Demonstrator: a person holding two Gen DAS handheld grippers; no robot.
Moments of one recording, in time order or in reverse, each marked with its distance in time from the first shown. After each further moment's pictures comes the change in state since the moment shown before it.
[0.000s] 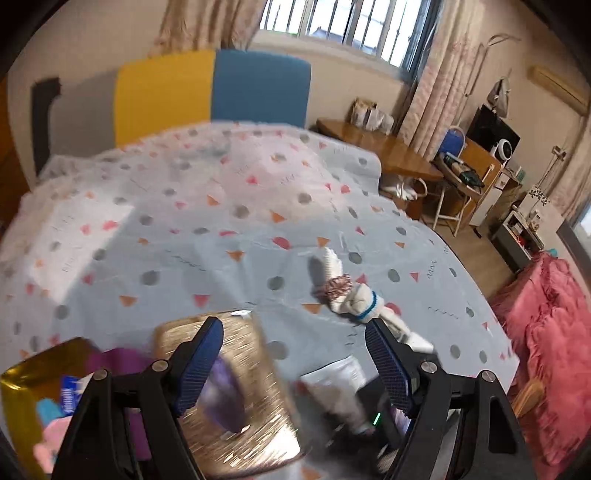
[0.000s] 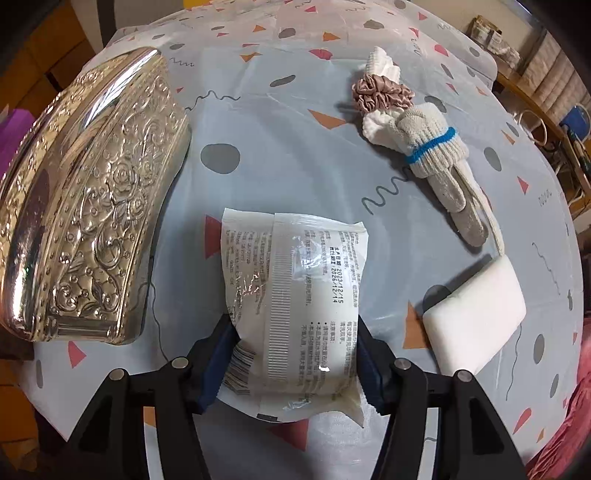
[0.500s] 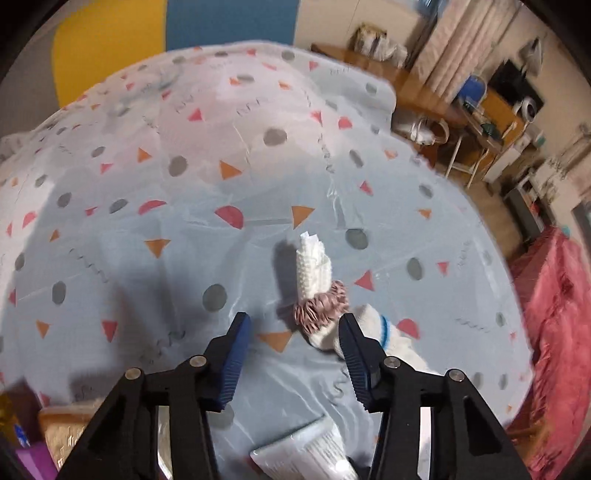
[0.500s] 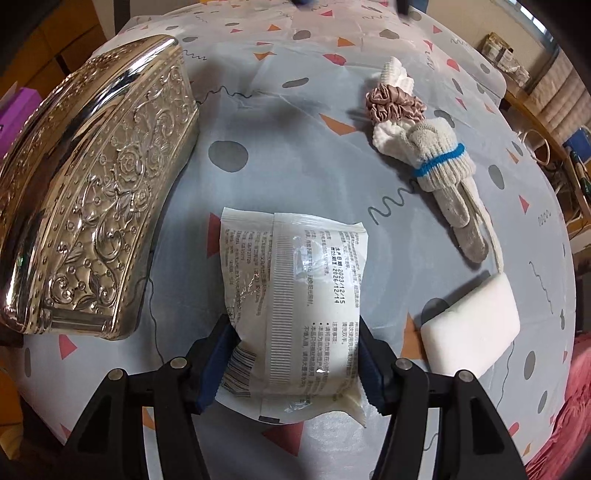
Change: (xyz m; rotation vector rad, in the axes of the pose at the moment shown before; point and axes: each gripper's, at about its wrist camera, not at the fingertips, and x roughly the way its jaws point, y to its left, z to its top) left arm 0.184 -0.046 0.052 0.024 0.290 0.019; right arm 0.008 0.023 0.005 -0.065 -0.009 -0.029
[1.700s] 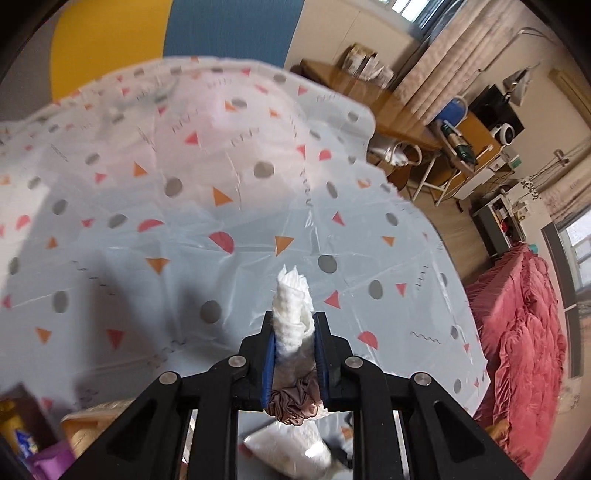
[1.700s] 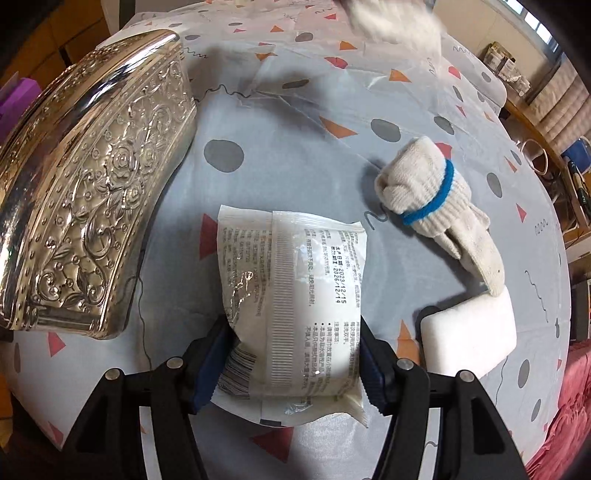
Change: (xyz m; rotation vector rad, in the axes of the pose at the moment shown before) left arm -0.076 0.026 0.013 -0.052 -0.054 -0.152; right arm 0.007 0.011 -0.005 -0.017 -0.014 -0.014
